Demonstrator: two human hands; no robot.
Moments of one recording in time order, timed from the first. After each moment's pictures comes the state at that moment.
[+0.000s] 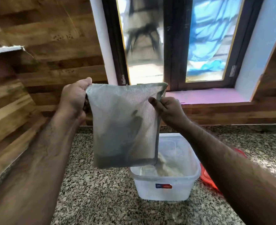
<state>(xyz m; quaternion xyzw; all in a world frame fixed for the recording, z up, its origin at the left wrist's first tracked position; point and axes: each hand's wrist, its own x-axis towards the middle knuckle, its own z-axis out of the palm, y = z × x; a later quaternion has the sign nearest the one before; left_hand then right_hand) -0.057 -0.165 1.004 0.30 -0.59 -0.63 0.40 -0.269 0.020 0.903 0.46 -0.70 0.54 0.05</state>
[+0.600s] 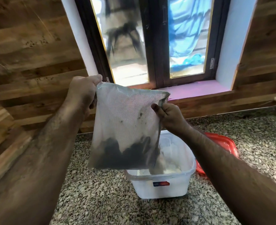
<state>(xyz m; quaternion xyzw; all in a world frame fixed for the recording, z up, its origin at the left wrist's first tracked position) -0.103 -0.140 1.022 0.28 -0.73 -0.54 0.33 -0.281 0.046 0.860 0.36 -0.74 0.56 0.04</state>
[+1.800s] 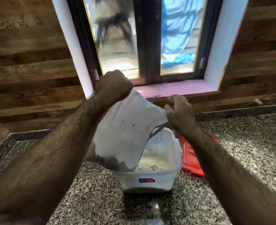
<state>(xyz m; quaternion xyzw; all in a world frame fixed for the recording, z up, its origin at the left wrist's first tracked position) -0.200 -0.102 0.998 0.25 -0.94 -0.12 0.21 -0.284 0.102 0.874 0.22 -0.86 0.45 0.12</state>
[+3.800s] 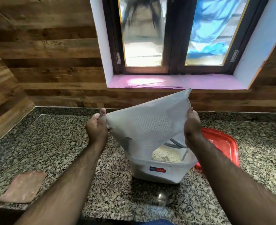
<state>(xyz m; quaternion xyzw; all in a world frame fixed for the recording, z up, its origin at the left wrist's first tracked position) -0.087 -0.180 0.767 0.35 -0.65 -0.48 0.47 -0.293 0.066 0.780 0.05 -0.65 0.75 -0.11</state>
